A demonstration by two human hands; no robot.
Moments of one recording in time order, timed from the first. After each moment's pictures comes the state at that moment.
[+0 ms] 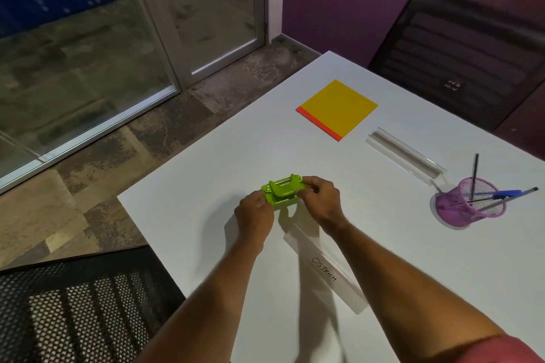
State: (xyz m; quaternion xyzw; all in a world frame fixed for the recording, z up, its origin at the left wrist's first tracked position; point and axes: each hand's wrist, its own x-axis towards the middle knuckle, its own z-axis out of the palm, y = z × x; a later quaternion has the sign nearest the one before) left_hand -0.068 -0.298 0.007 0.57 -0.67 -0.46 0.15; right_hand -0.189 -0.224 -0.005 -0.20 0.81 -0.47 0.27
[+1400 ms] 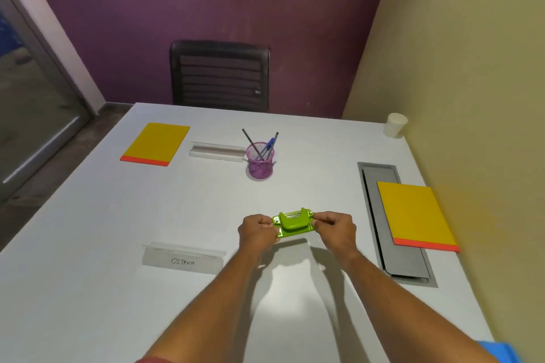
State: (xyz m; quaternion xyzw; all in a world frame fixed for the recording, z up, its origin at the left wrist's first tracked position) left_hand -0.134 0.005 0.047 0.33 -0.70 -0.64 -0.05; right_hand -0.158 0.177 0.046 0.17 0.80 -0.57 0.04
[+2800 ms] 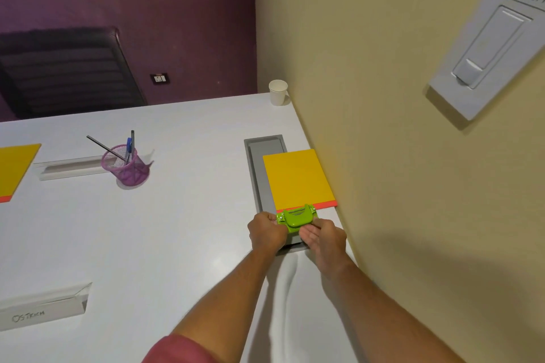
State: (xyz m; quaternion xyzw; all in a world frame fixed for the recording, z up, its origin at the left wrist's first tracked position) left_hand -0.153 0.318 0.018 0.21 -0.83 -0.49 -0.15; right_hand -0.124 0.437 0.007 0.46 0.41 -0.79 -0.01
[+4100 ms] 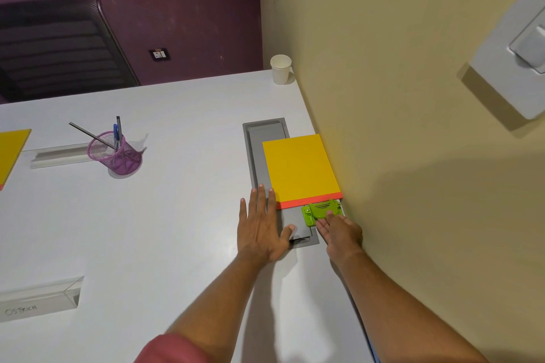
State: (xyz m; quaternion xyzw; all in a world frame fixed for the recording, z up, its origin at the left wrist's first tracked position) left_hand -0.162 0.303 -0.026 -0.14 -0.98 -0.07 -0.12; right_hand -0.144 0.478 -0.034 0.49 0.40 -0.77 -0.02
